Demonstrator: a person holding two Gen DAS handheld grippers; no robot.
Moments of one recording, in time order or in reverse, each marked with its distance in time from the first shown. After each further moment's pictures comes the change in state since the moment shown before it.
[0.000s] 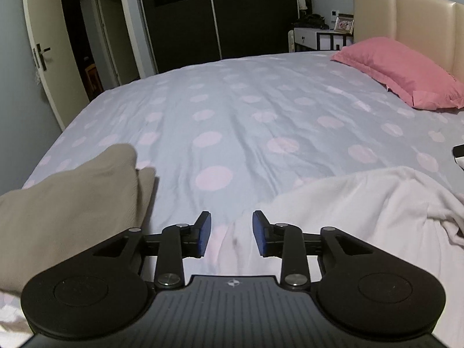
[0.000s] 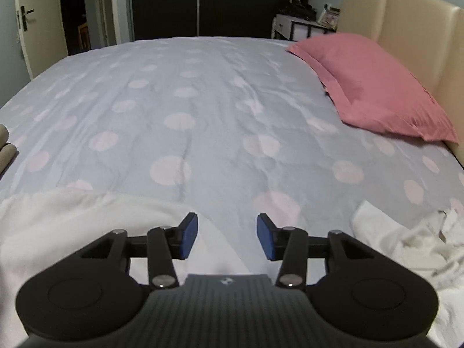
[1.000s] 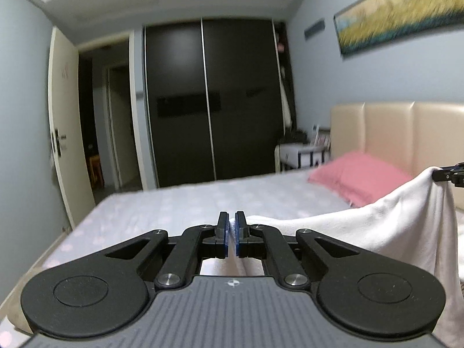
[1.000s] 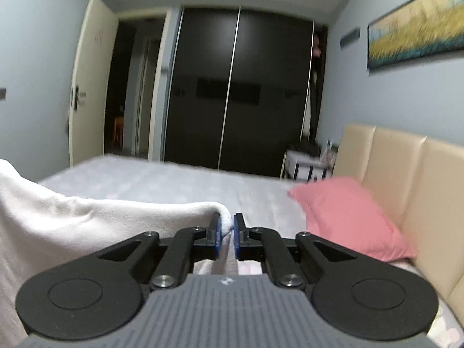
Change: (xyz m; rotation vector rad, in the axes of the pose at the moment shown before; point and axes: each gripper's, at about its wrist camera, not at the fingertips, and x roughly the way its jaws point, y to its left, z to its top) left arm -0.203 -0.026 0.055 -0.028 -0.459 -0.039; right arm -0.261 -0.001 0.006 -0.132 -0.504 0.057
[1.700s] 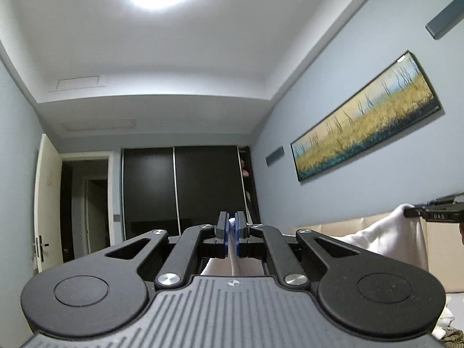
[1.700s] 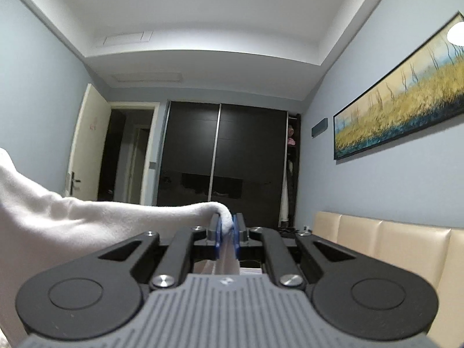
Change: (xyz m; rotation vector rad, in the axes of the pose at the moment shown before) left arm -0.260 -0.041 0.115 0.039 -0.547 -0.110; right arm -0.262 -0.036 0.084 0.041 -0.437 -0.048
